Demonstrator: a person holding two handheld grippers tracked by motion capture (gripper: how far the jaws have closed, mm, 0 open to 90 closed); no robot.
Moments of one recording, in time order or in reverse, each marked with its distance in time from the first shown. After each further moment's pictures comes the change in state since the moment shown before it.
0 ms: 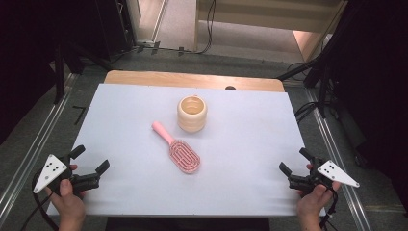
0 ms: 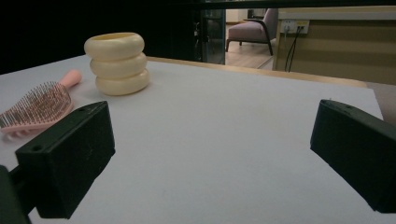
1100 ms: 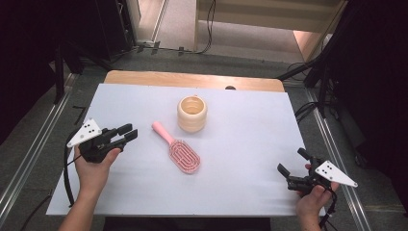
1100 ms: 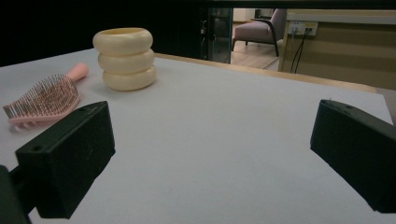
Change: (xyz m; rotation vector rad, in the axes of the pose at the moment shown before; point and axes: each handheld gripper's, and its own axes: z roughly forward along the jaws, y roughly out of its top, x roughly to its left) left arm -0.033 0.075 0.085 0.129 -0.276 0.042; right arm 0.004 0.001 0.002 0.009 0.021 -0.035
